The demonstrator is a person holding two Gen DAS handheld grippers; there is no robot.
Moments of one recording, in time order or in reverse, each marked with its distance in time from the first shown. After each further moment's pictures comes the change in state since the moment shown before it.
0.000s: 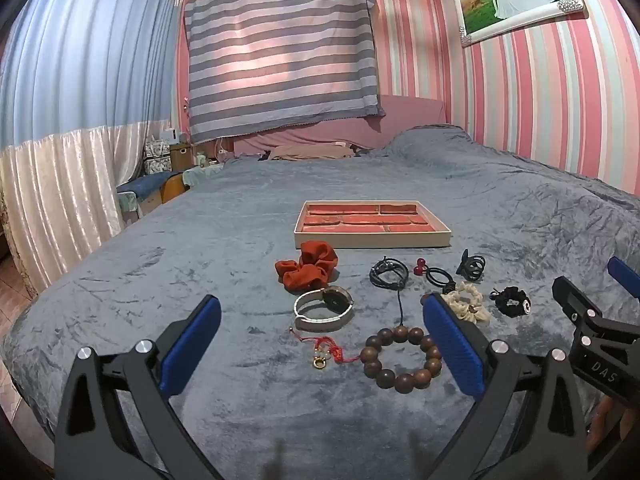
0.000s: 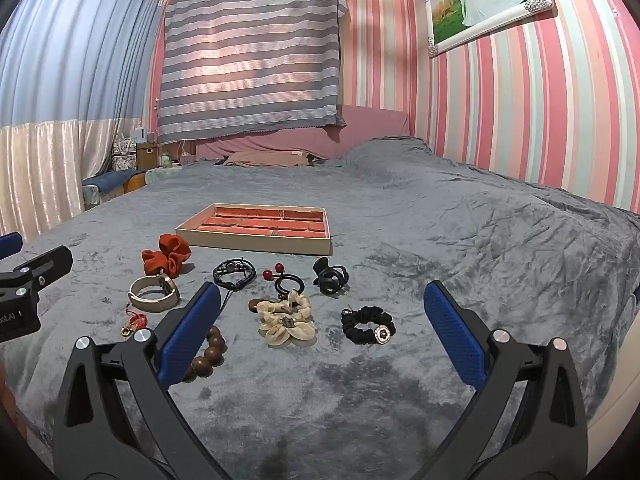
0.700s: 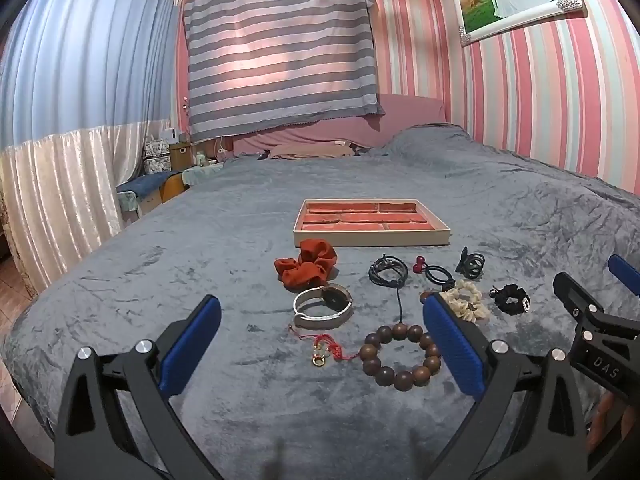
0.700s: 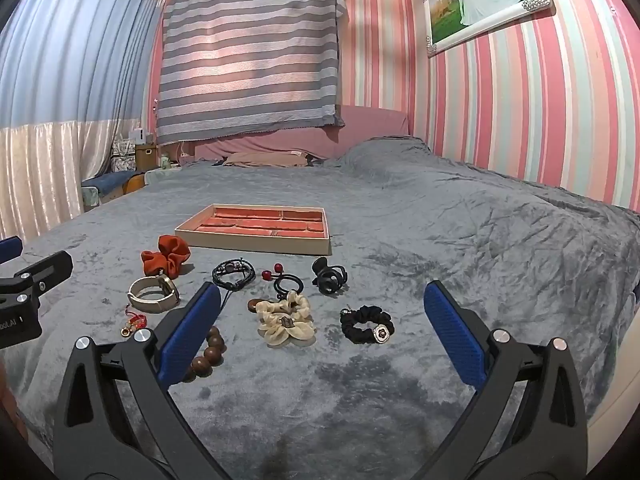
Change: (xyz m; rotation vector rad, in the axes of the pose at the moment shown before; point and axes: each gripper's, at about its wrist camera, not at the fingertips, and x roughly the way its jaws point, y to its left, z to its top) left arm -0.001 -0.002 -0.004 0.003 0.006 0.001; right arm -0.005 0.000 0.002 0.005 -0.006 -0.004
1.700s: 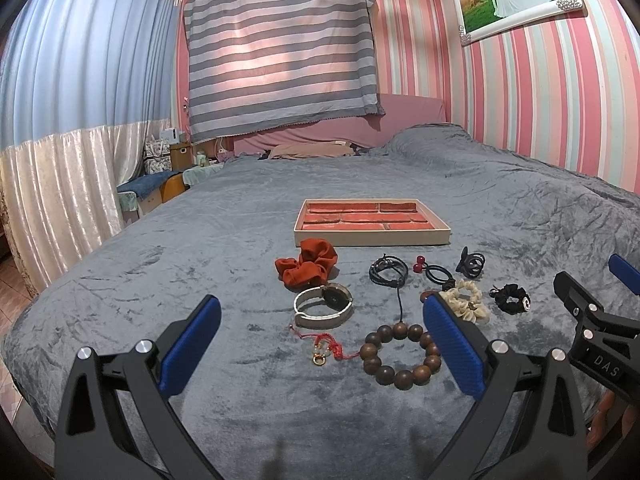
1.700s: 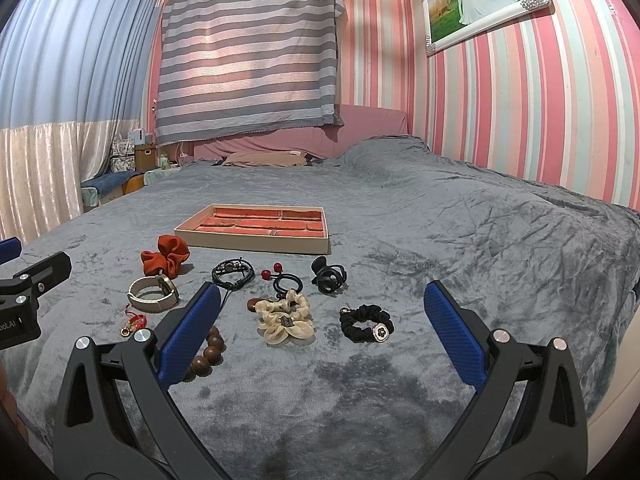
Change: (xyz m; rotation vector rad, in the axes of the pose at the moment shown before) left arm 0.001 0.000 -0.001 -0.001 0.001 -0.002; right arm 0.003 -0.002 -0.002 0.003 0.002 0.001
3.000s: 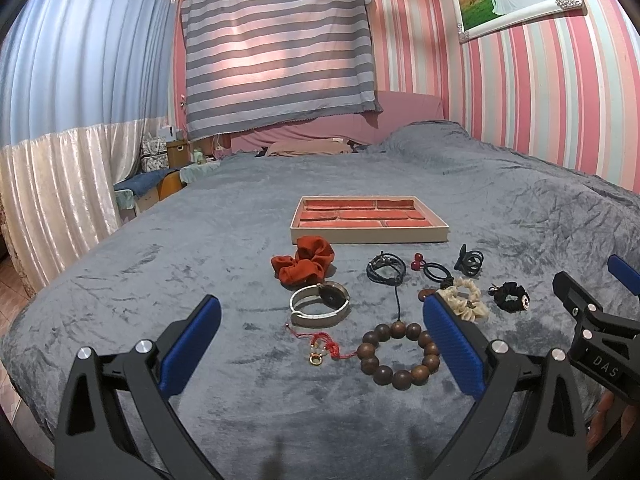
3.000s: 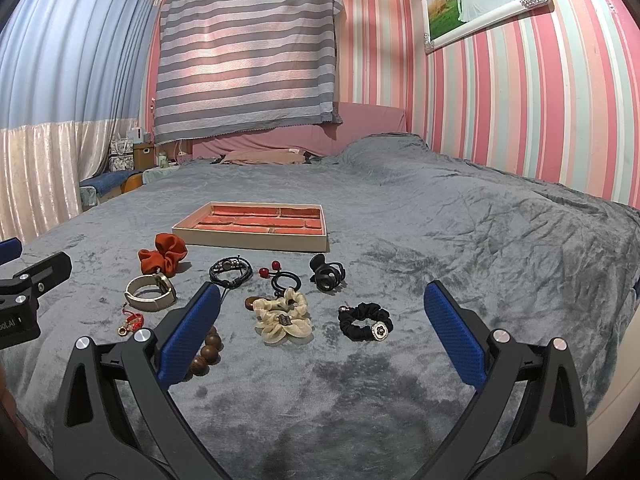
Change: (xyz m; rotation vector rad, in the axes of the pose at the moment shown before) left arm 0.002 -0.002 -0.002 0.005 0.009 -0.004; right arm 0.001 -0.002 -0.001 0.002 0.005 0.000
